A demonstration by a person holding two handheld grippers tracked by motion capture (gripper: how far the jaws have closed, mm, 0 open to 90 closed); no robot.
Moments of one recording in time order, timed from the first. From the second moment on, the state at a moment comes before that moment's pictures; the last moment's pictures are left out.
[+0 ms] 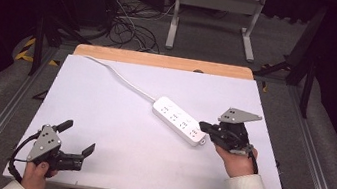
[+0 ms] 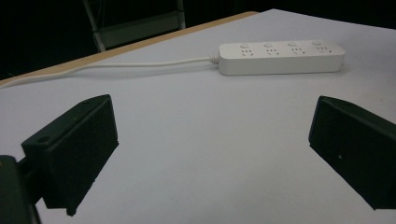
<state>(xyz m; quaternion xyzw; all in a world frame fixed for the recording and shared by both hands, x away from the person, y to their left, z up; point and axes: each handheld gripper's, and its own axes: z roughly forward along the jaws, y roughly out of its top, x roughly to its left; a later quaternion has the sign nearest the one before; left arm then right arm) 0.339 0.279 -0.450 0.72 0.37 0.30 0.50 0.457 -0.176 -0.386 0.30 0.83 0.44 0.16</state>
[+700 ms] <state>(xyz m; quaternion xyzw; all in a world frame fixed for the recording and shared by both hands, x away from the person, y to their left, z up) 0.339 0.279 -0.451 0.73 0.37 0.30 0.49 0.513 -0.160 -0.399 0.35 0.86 0.33 0.15</state>
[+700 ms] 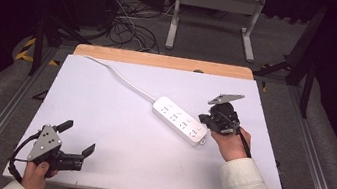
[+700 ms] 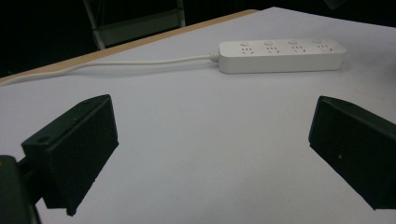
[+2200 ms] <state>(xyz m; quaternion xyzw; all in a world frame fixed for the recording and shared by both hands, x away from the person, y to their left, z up) 0.340 0.279 -0.451 0.73 0.37 0.30 0.49 0.540 -0.134 -0.429 0.35 0.91 0.20 0.11</state>
